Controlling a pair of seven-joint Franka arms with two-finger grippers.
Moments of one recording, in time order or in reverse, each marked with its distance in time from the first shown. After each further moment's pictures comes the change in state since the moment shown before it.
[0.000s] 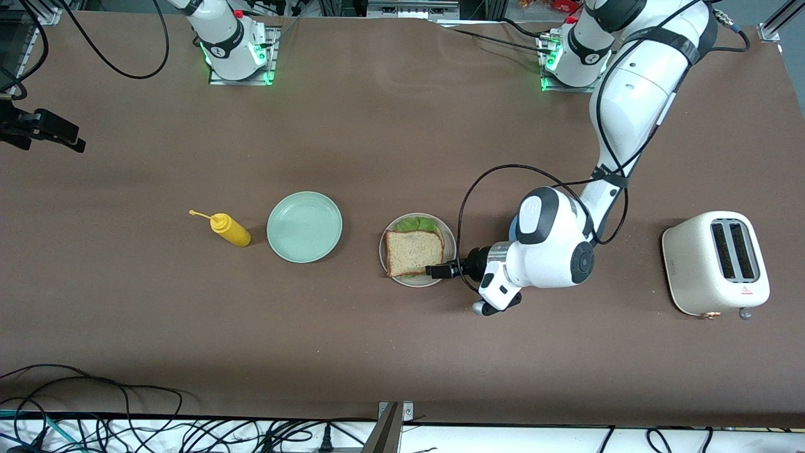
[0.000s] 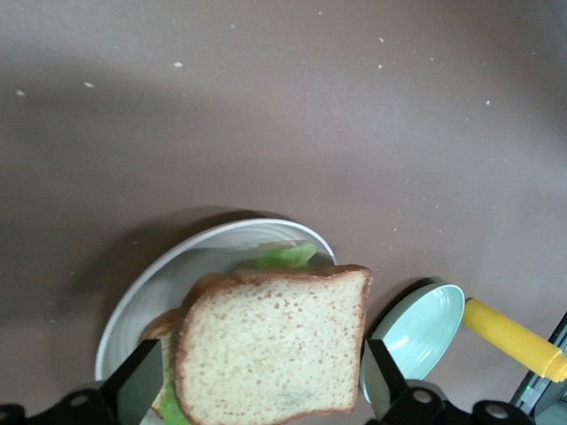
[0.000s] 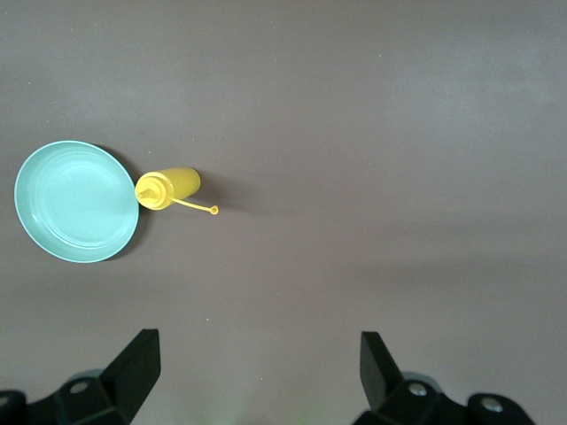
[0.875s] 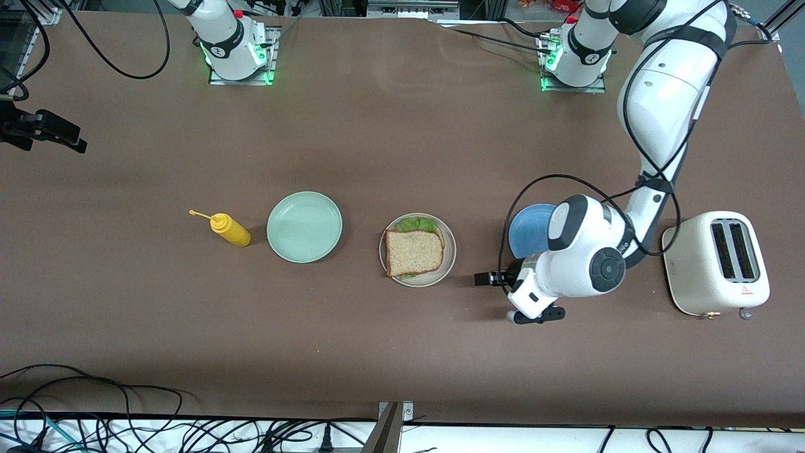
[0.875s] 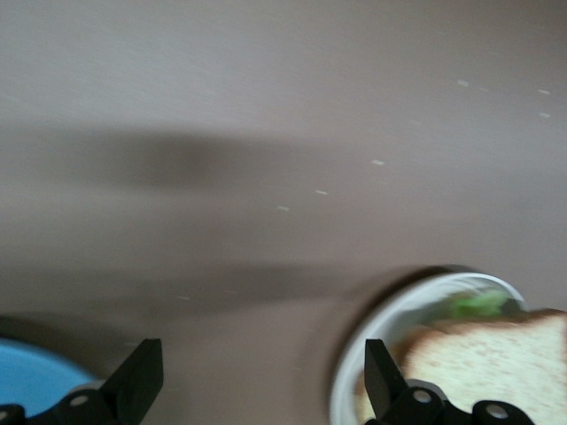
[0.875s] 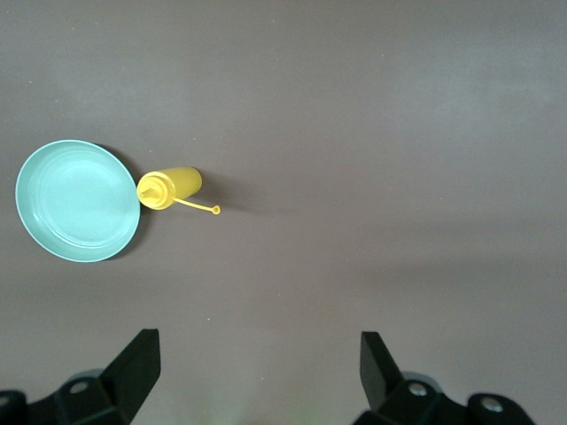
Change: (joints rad) left arm 0.099 -0.022 0.004 0.008 0.410 -0.117 0.005; right arm 0.003 0.002 0.006 0.000 0.000 0.000 0.002
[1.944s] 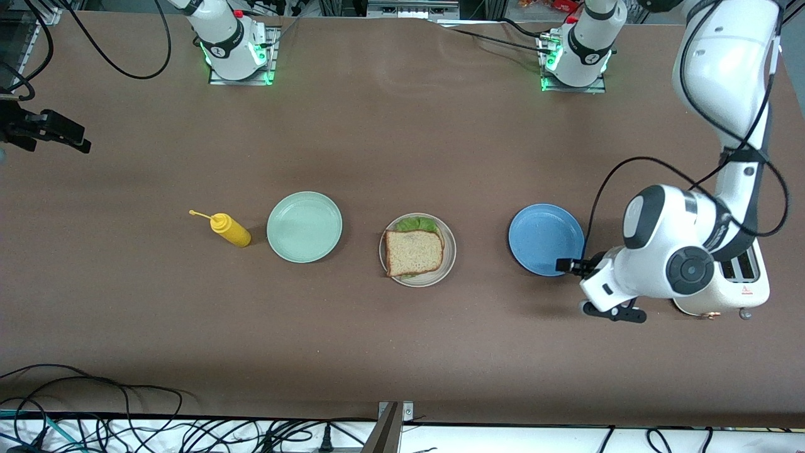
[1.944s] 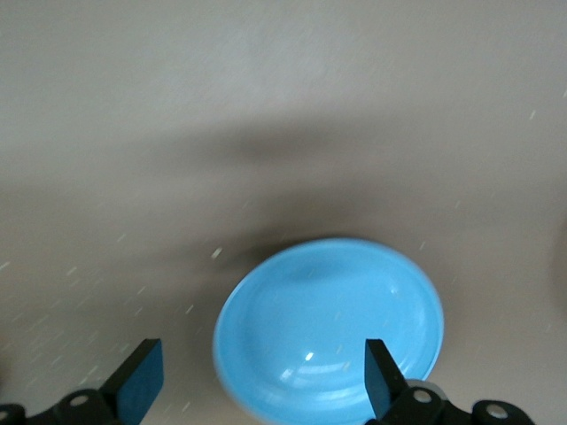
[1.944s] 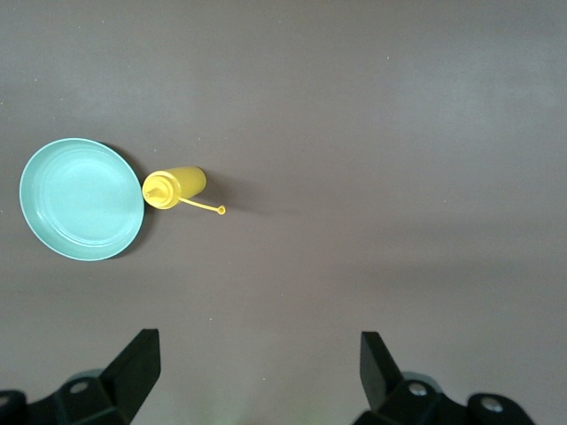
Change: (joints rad) left arm 0.048 -0.239 0.175 -0.127 0.129 -0.260 0.338; right arm 0.005 0.000 0.003 0.000 0.000 0.001 0.000
